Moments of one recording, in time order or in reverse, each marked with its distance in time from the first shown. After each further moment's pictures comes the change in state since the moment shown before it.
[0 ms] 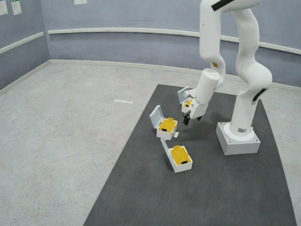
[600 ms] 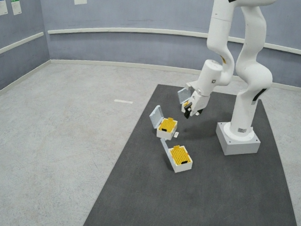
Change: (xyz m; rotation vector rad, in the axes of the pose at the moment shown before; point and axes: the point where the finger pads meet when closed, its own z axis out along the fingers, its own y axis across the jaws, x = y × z) arm 0.011 0.000 -0.042 0.004 0.014 0.000
